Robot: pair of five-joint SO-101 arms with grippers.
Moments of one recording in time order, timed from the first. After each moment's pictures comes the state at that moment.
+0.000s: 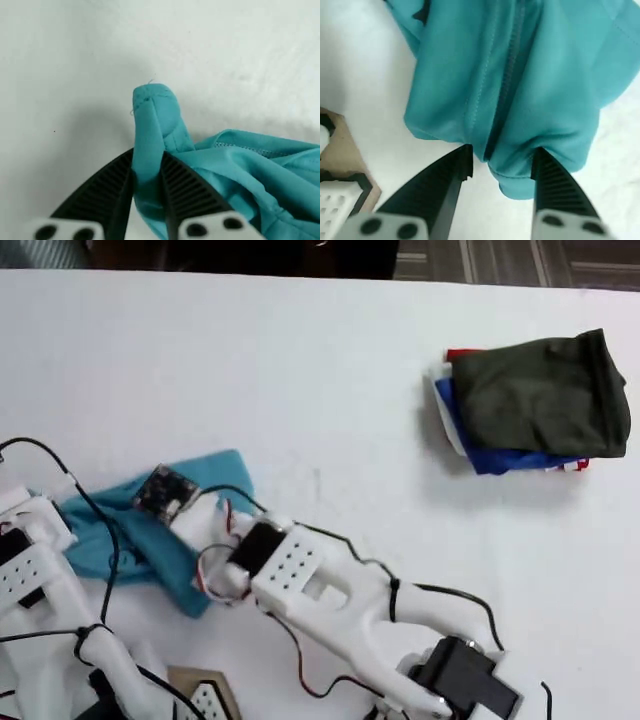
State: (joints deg) left arm -47.7 -36.0 55.9 43.7 -2.9; right arm -61.2 -8.4 29.1 56.8 5.2
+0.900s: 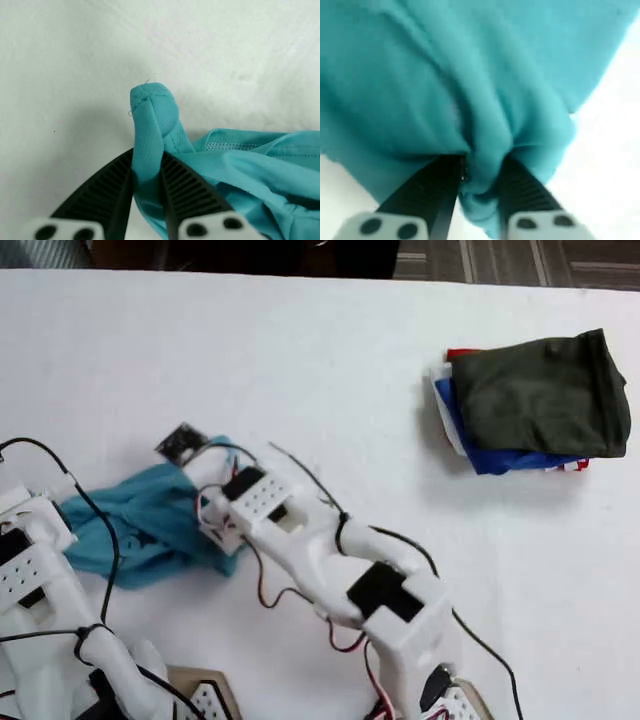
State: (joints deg) left arm -47.7 -36.0 55.9 43.7 -2.9; right arm -48.5 22.8 7.7 54.6 6.4
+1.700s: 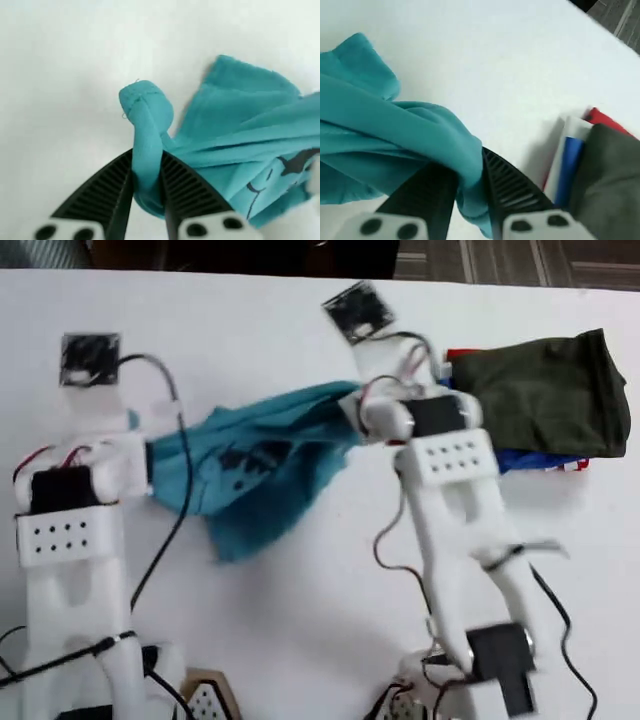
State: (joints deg) left arm -15.5 -36.0 28.4 69.6 -4.4; right arm -15.1 -12.4 7.7 61.2 24.2
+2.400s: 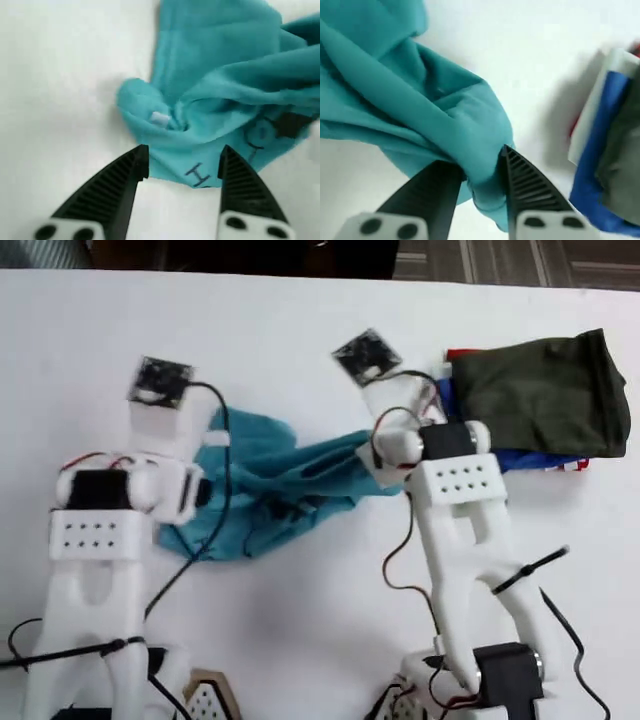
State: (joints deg) left arm -11.0 -36.0 34.2 73.5 -9.9; right arm -12.0 -16.4 20.4 67.0 26.8
